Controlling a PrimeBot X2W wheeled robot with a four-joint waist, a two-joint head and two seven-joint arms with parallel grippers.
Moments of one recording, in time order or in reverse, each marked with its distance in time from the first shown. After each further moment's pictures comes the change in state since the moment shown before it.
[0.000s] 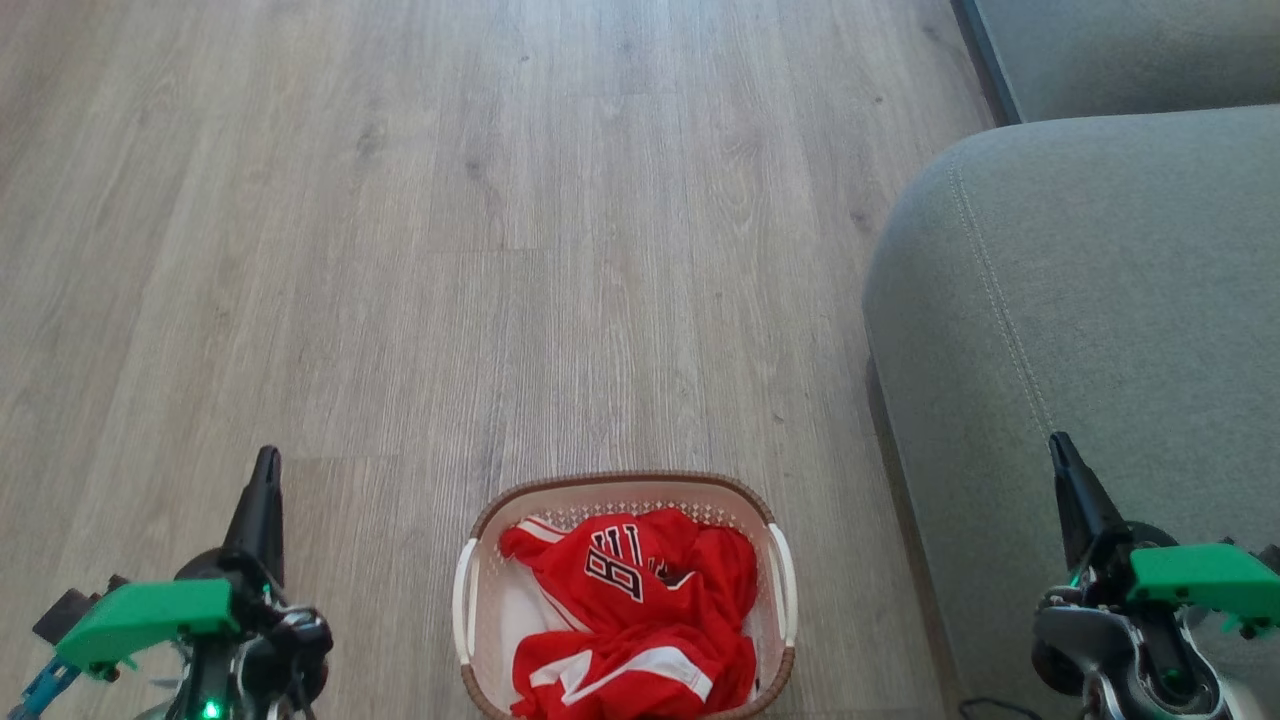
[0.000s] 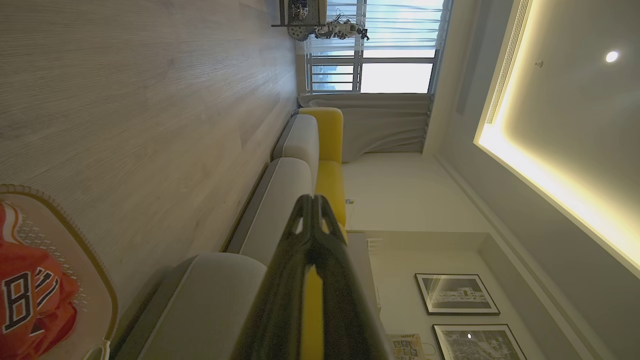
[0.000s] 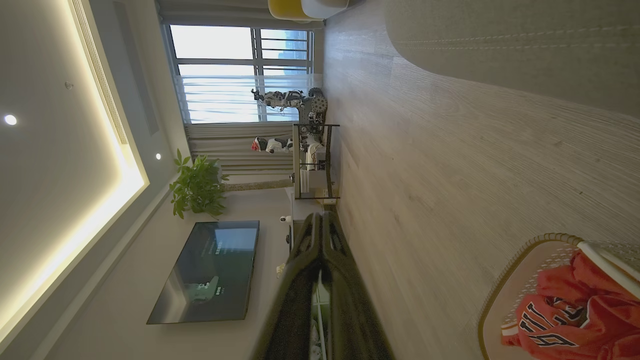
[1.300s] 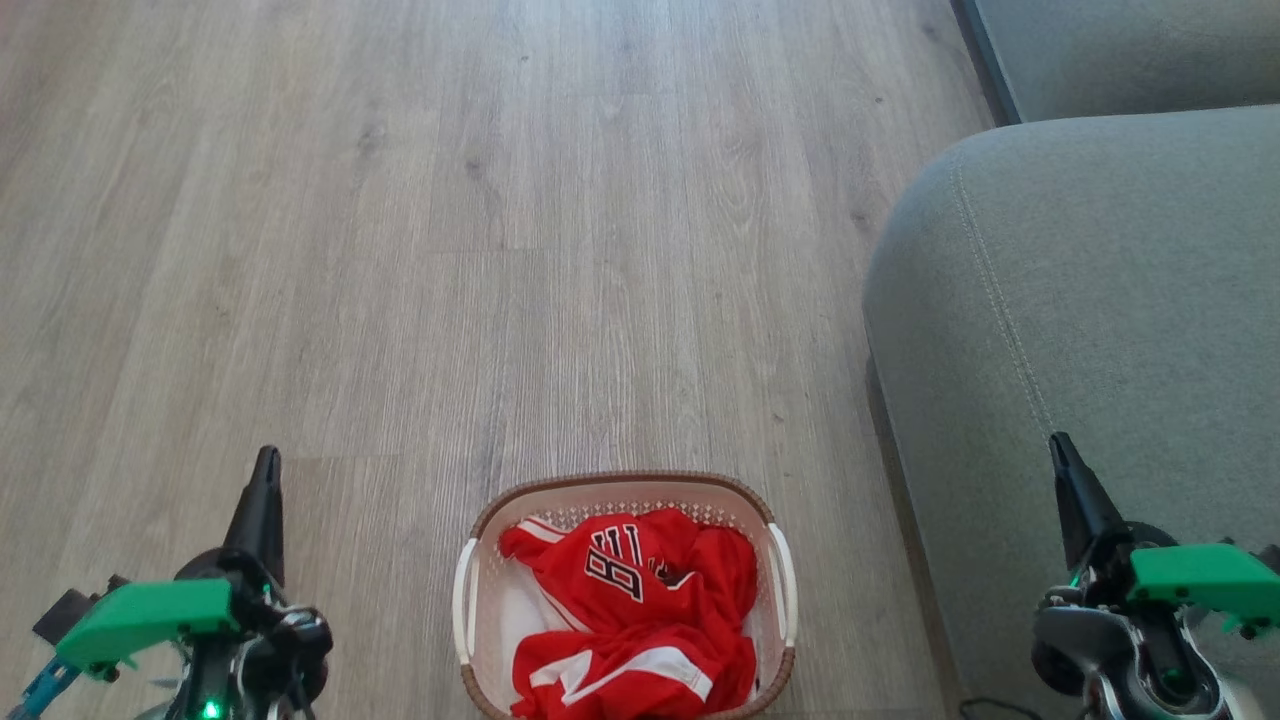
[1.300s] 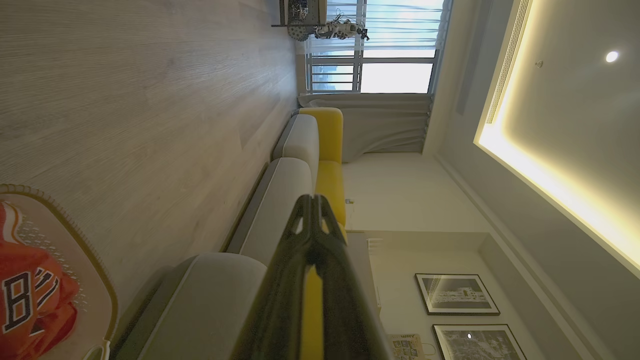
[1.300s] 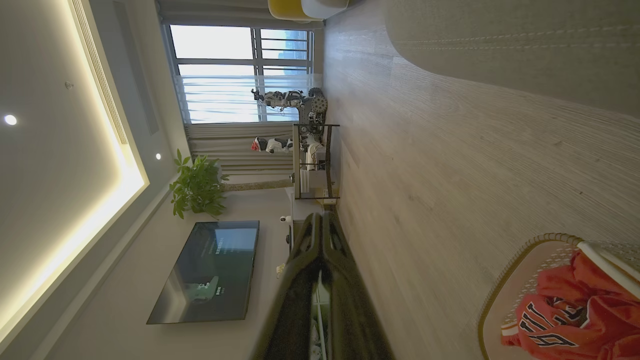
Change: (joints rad) left arm 0.000 0.000 0.000 0.000 0.000 0.000 0.000; right arm 0.000 0.000 0.000 0.000 0.000 0.000 0.000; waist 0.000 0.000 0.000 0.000
